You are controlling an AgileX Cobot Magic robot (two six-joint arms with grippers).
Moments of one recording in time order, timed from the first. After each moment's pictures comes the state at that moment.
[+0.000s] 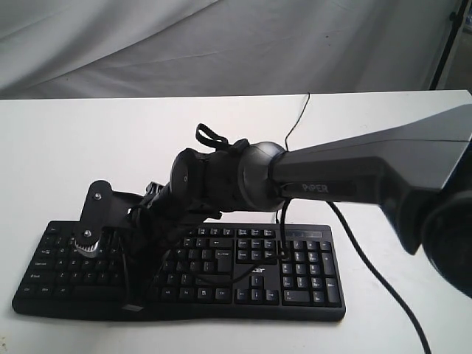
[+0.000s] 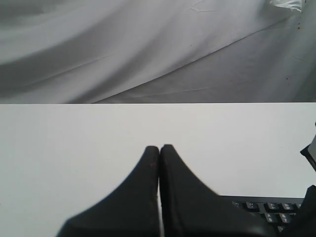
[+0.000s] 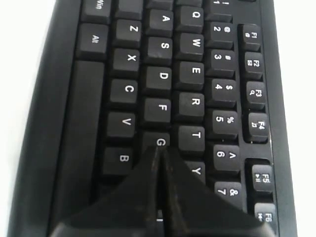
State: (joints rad) left arm 0.01 0.00 -0.01 -0.10 0.22 0.09; right arm 0.60 2.23 -1.51 0.68 0.46 -1.28
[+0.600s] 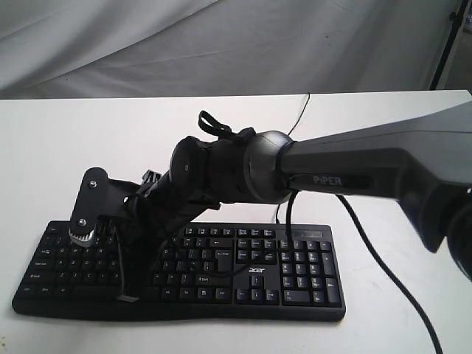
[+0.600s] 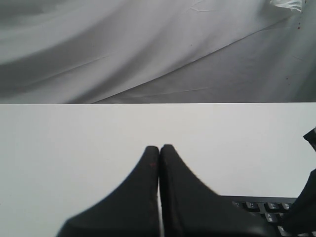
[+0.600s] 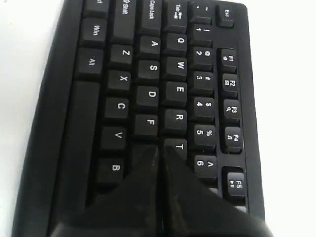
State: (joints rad) left arm 0.01 0.00 -0.01 -0.10 0.22 0.09; right arm 0.60 2.19 -1.51 0.68 0.46 -1.28
